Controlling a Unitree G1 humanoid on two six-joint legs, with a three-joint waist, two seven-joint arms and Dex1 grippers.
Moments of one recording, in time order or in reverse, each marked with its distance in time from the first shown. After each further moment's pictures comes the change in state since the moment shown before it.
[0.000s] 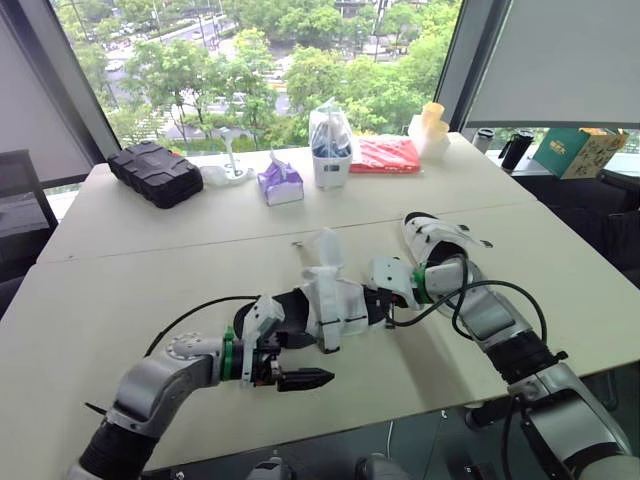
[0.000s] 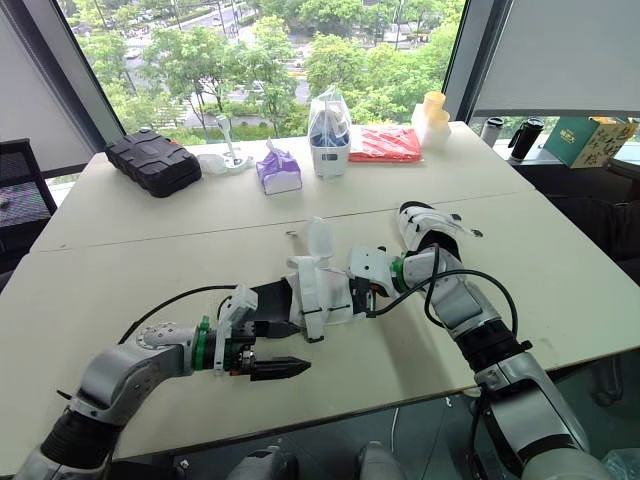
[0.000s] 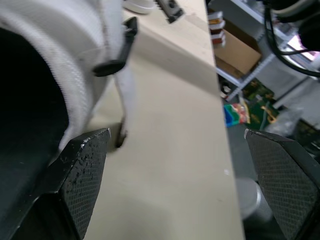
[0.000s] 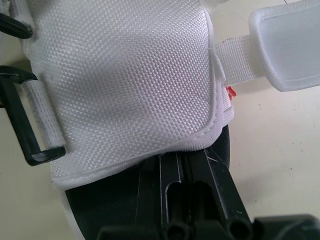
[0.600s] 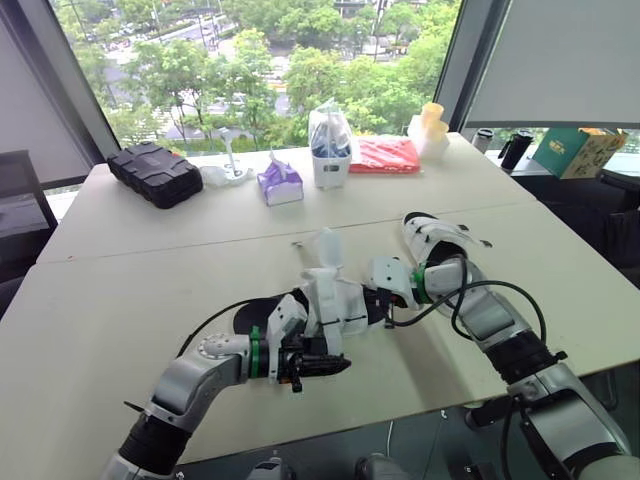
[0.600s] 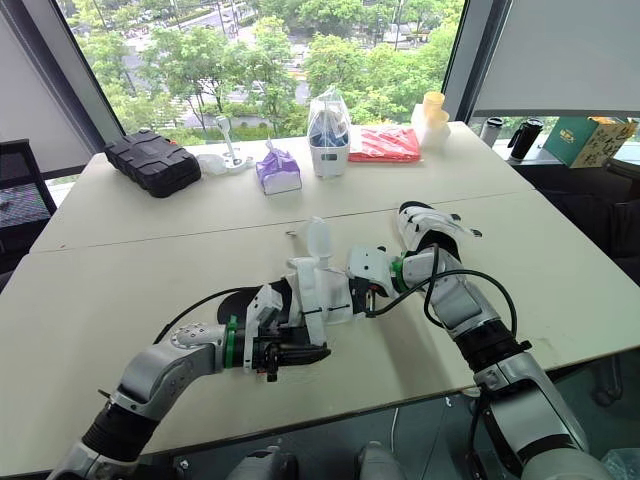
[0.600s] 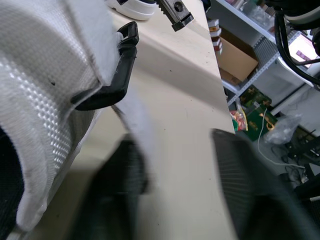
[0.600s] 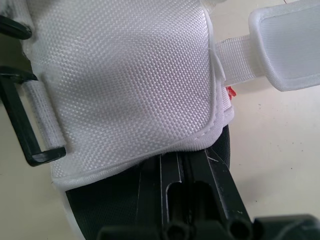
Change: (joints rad) left arm -0.046 -0.114 -0.079 0.103 0.063 -0.053 0.013; right arm 0.000 0.002 0.001 0.000 -0.001 0.000 -0.001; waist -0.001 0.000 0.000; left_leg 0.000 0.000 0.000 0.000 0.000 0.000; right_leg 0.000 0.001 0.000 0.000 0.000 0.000
